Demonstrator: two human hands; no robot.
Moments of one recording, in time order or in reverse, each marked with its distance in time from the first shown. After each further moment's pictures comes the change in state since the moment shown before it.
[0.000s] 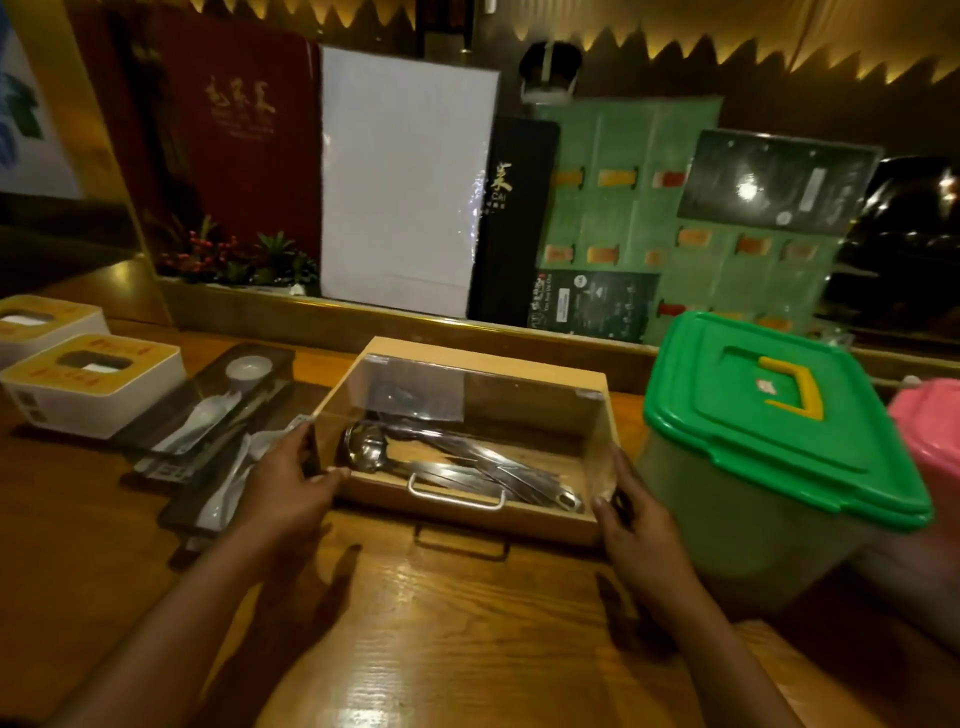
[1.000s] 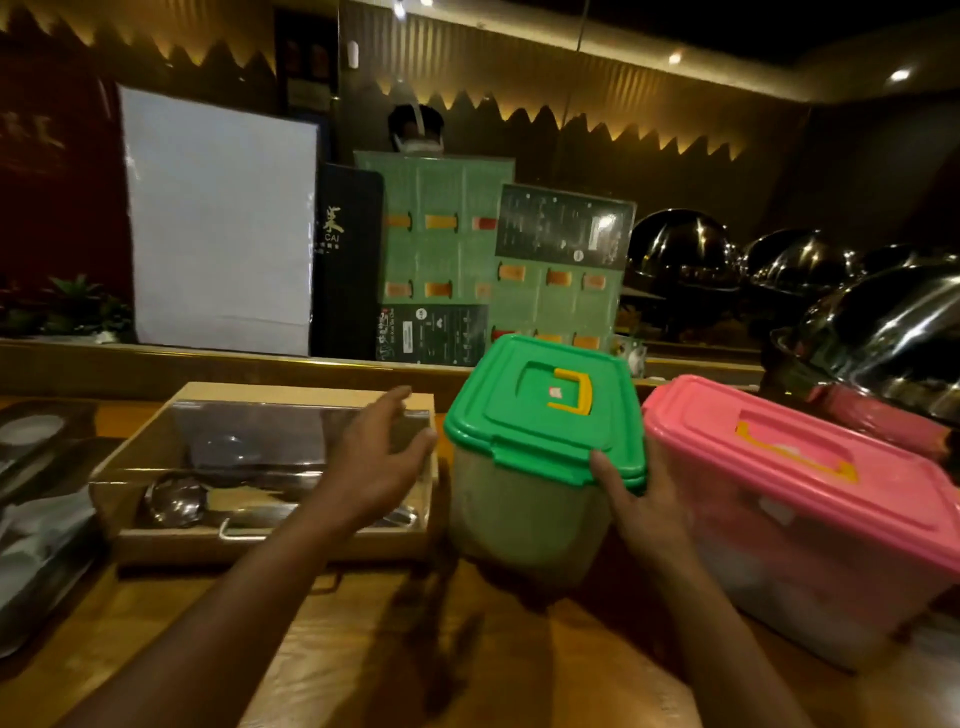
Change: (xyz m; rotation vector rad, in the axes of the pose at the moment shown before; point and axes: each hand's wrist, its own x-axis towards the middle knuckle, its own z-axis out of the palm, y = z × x) left_hand -0.070 0.169 0.173 -0.049 -0.293 0.489; right_hand -0.029 0.001 -0.193 0.011 0.460 -0.031
